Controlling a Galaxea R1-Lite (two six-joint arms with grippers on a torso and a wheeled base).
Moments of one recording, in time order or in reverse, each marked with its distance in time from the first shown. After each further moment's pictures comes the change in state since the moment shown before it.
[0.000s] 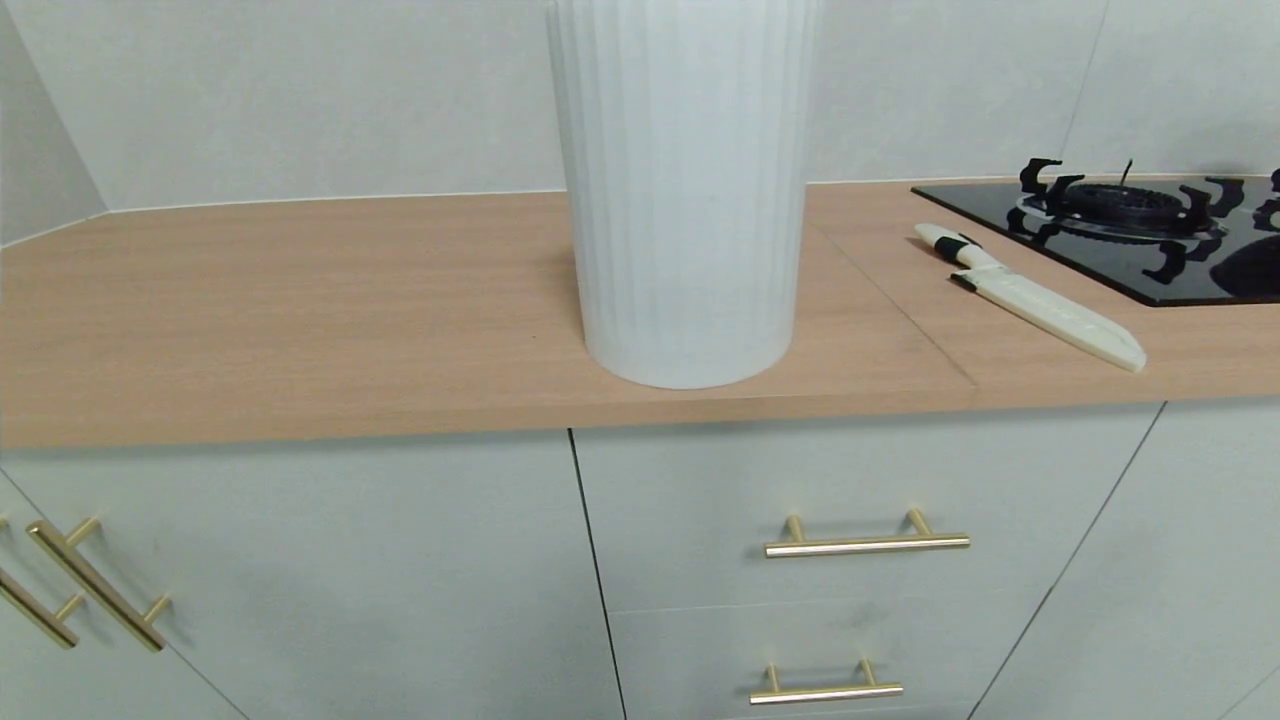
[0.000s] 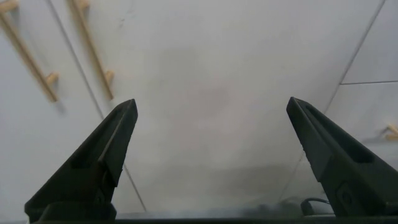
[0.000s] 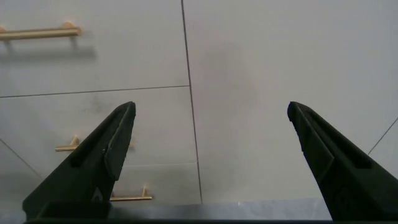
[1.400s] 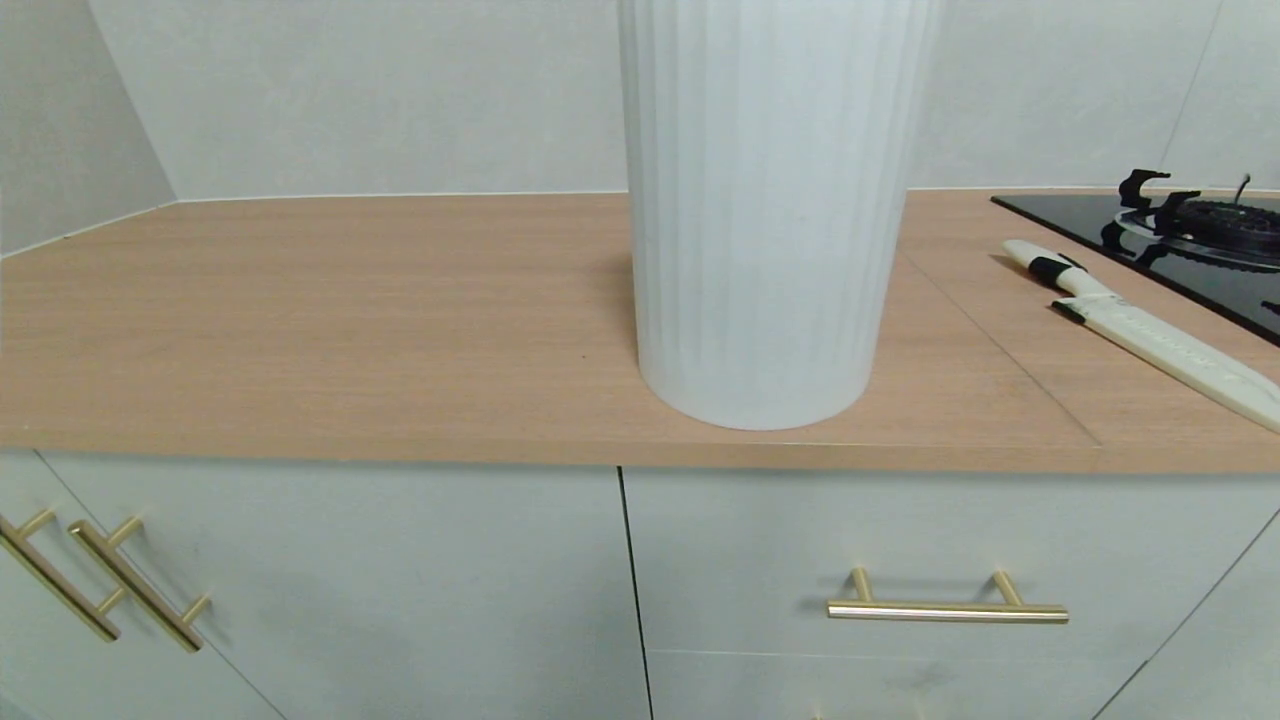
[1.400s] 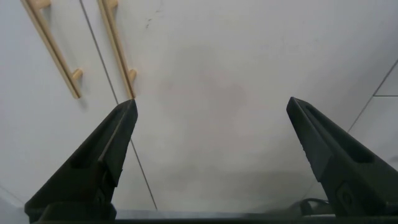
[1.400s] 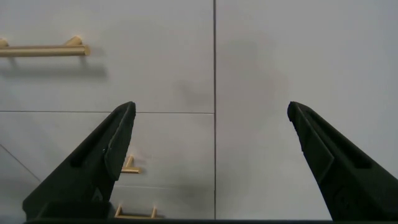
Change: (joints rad) left arm 0.000 0.000 0.000 0.000 0.000 -0.001; right arm 0.000 0.000 0.000 0.000 -0.001 -0.001
